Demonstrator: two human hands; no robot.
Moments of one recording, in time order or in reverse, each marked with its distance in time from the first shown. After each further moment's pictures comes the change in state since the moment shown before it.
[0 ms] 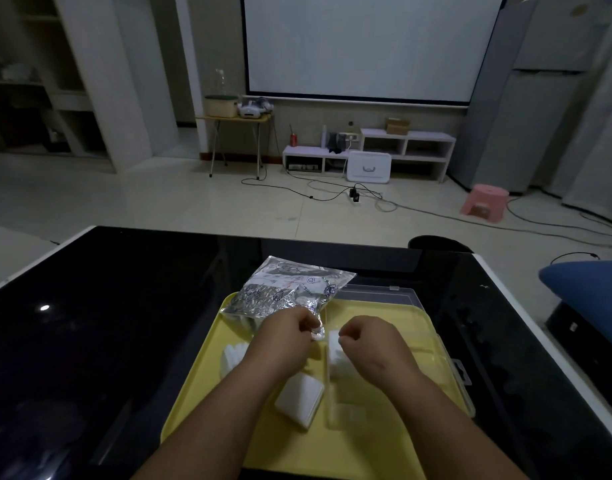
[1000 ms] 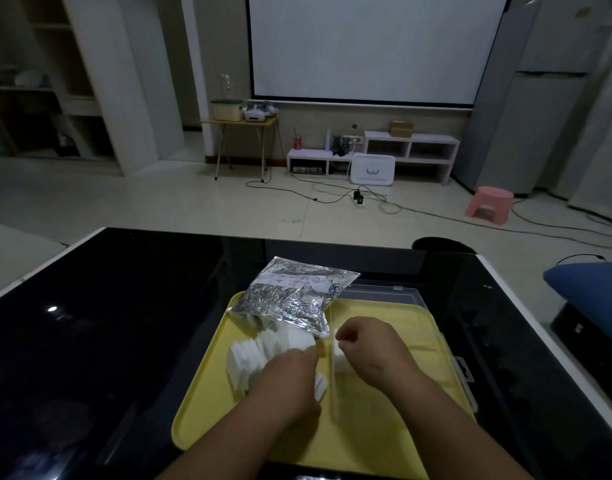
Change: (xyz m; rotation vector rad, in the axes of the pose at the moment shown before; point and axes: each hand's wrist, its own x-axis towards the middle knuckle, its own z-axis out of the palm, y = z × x) left_hand -0.036 -0.017 0.022 0.644 -0.247 0.039; right_hand -0.005 -0.004 0.004 -0.032 -0.013 -0.076
